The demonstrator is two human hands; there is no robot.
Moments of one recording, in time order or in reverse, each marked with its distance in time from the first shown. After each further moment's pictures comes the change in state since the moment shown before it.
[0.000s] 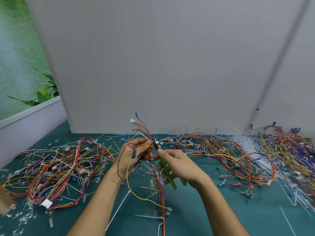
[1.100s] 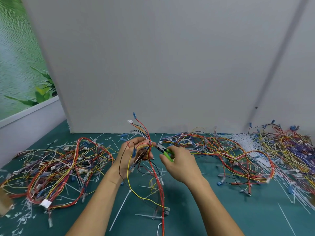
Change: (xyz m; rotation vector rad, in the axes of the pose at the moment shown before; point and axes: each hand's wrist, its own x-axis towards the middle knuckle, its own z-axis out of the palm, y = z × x) left_hand -0.005 0.011 0.007 -0.103 -0.036 -0.064; right_hand 0.019 0.029 0.000 -0.713 0.405 -0.030
